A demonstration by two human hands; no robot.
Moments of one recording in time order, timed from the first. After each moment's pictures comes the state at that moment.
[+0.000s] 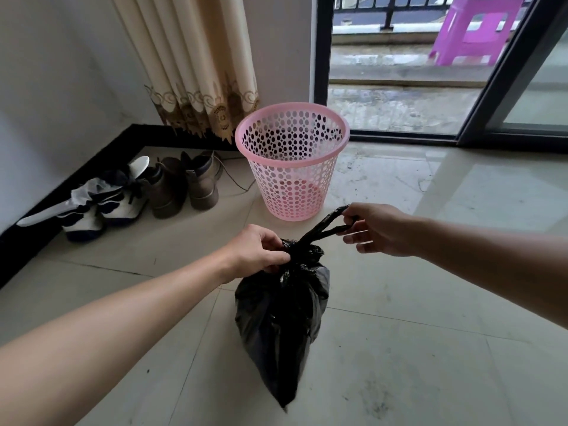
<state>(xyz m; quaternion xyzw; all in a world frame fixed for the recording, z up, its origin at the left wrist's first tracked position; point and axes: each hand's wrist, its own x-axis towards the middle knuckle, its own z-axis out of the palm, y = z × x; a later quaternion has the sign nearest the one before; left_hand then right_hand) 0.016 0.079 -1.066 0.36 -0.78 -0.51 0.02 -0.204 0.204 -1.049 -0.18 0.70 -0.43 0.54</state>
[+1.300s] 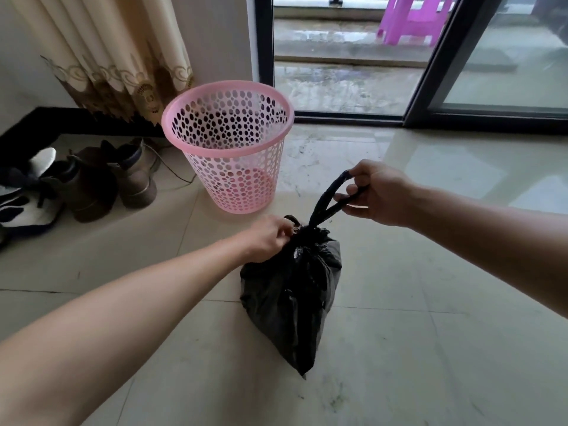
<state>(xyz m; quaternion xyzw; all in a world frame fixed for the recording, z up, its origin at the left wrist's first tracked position) -0.107 0.095 -1.104 0.19 -0.93 -0.30 -0.06 -0.279 0.231 -1.034 -0.07 0.67 -0.57 0.47</state>
